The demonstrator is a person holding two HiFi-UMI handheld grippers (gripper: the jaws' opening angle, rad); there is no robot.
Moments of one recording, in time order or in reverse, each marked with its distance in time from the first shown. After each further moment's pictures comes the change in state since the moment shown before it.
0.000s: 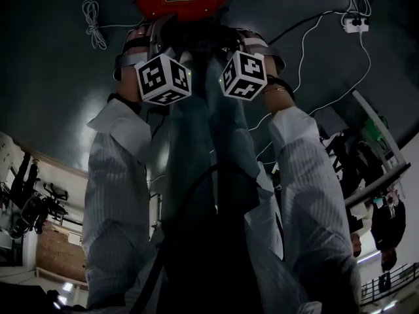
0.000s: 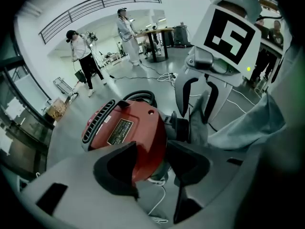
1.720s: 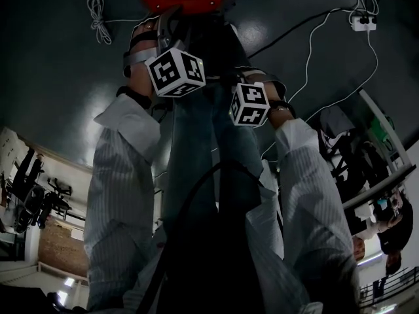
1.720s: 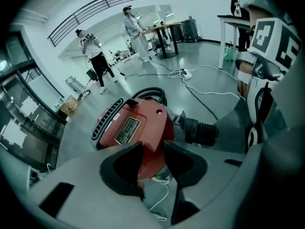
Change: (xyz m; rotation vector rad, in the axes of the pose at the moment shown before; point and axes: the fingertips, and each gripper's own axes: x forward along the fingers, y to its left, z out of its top) left arm 0.004 0.011 0.000 -0.052 0.040 0.134; right arm -0.002 0.139 -0.028 -0.035 0.028 0.319
